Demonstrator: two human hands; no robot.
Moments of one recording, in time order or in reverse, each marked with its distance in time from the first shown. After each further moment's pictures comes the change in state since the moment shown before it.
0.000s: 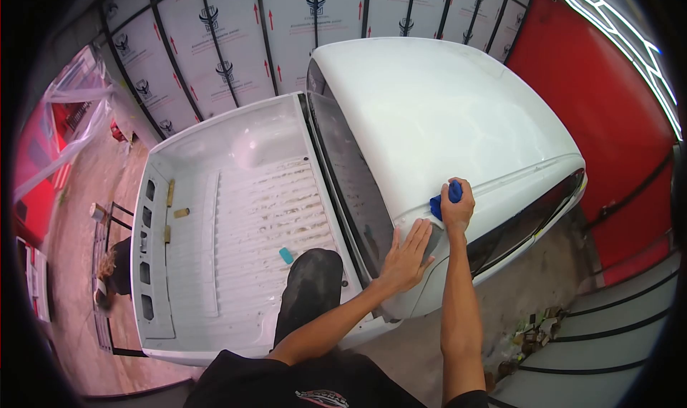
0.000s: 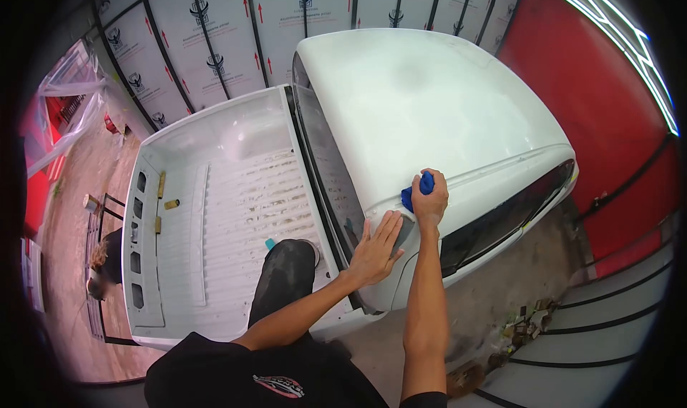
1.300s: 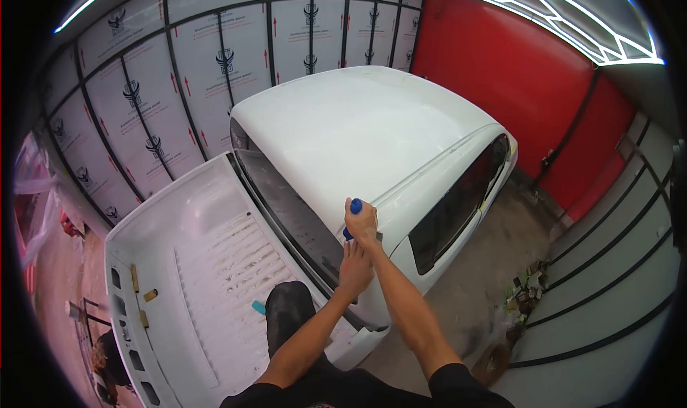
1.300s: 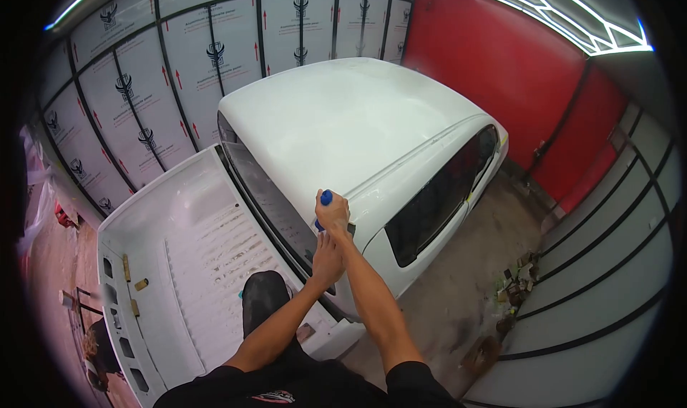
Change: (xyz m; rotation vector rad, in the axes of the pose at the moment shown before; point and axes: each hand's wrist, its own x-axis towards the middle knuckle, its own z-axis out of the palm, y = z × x) left_hand 0.001 -0.028 0.032 0.076 0.059 0.119; right_hand -0.045 -0.077 0.026 -0.014 -0.064 0.258
